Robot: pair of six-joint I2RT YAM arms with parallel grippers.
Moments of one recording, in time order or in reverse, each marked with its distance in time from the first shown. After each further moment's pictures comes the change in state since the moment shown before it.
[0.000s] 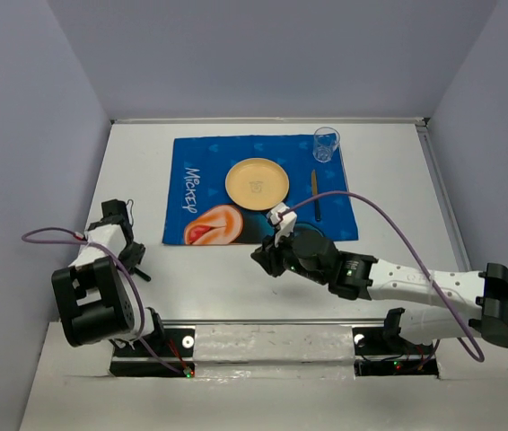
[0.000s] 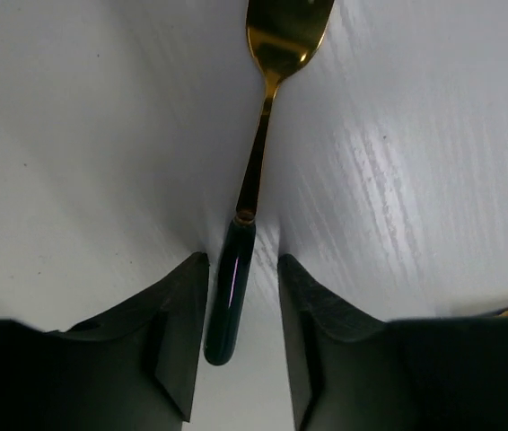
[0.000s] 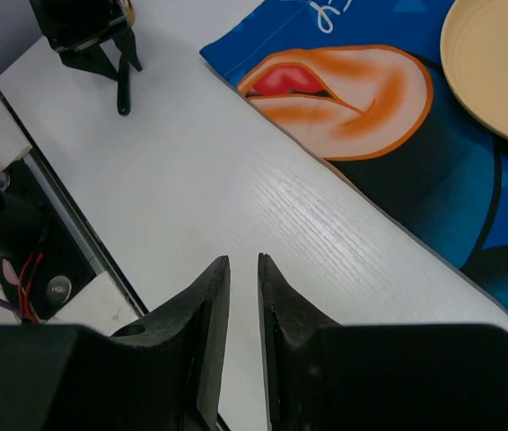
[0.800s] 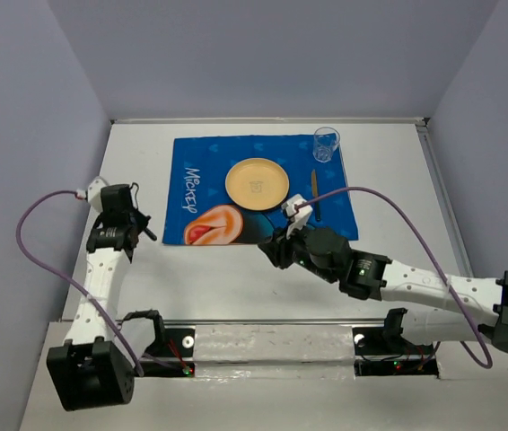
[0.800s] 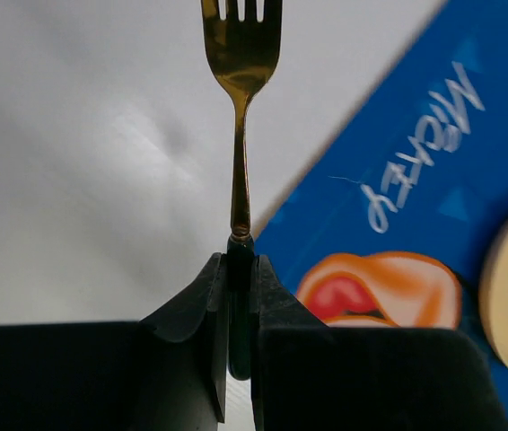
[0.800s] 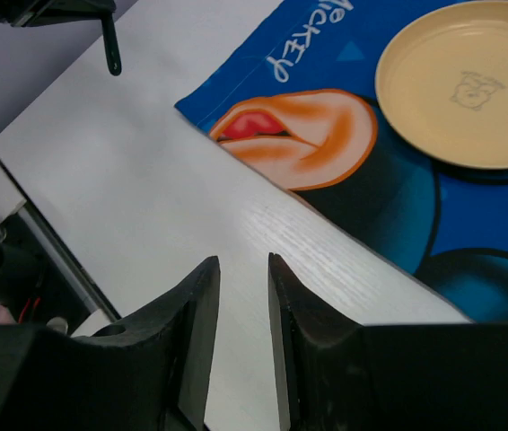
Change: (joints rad) left arm -0.152 -0.381 0.067 0.134 0.039 0.187; right arm -0.023 -0.070 0.001 -0.017 0.077 0.007
